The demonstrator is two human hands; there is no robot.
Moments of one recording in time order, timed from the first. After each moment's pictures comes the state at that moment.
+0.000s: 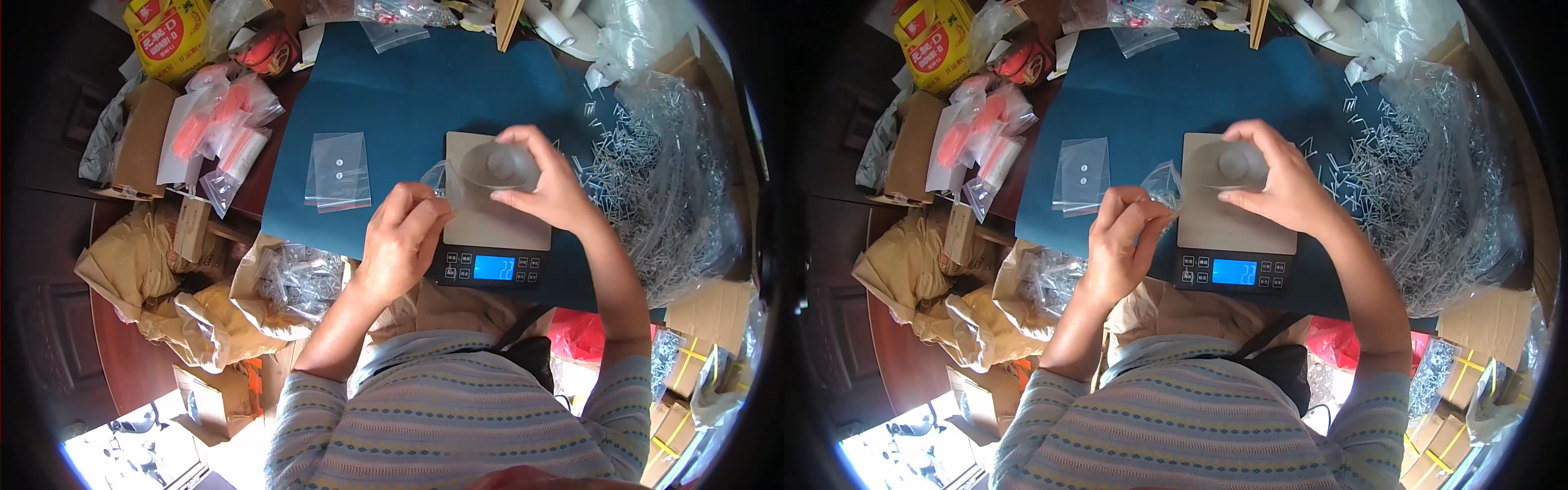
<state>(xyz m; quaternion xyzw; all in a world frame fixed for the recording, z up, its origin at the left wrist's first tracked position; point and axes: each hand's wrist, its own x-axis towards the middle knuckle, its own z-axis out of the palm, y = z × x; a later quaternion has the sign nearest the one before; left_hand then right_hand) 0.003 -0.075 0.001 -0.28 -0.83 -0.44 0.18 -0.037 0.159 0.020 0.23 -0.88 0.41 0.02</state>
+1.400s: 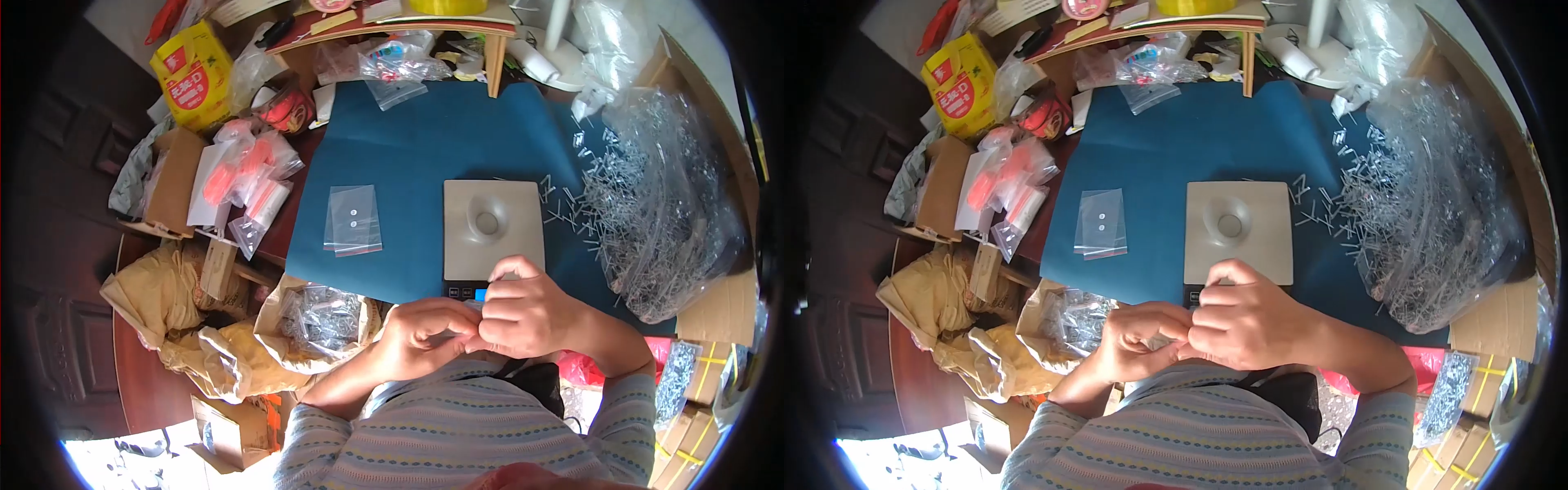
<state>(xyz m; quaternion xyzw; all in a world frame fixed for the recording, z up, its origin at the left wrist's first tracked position) 0.055 -0.078 0.048 -0.33 -0.69 -0.64 -0.10 0.042 0.121 0.066 0.52 -0.78 0.31 0.17</state>
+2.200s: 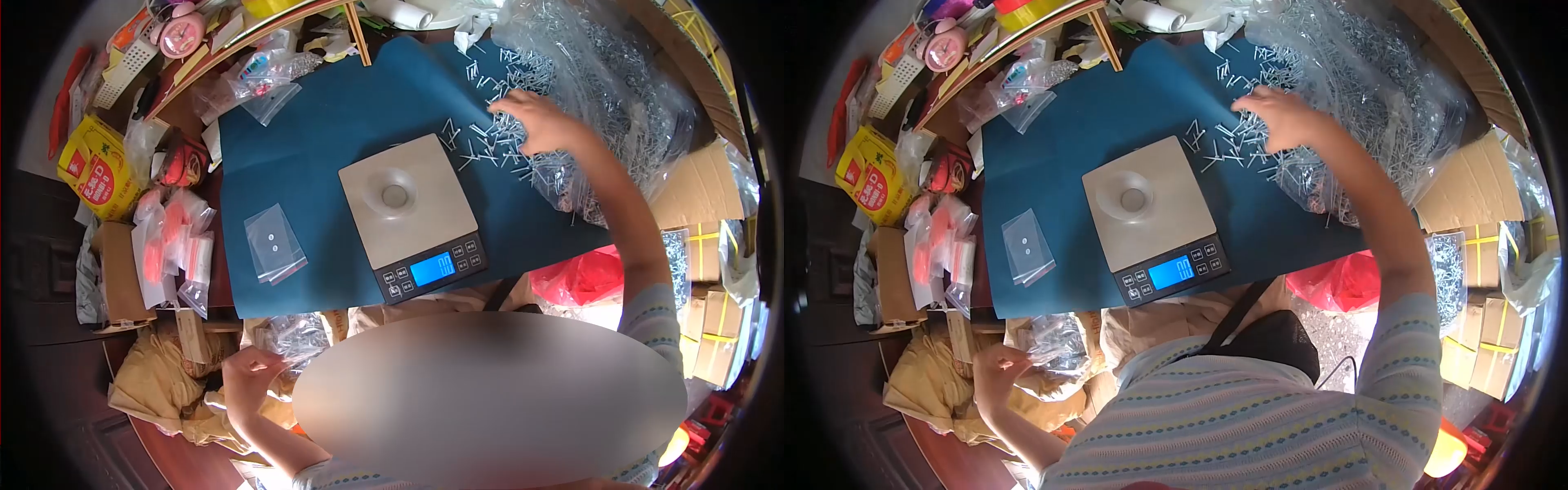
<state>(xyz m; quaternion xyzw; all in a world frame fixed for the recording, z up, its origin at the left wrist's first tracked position) 0.054 -0.233 0.047 -0.03 -0.90 -0.38 -0.20 -0.025 0.319 0.019 0.05 -0.99 0.07 -0.09</state>
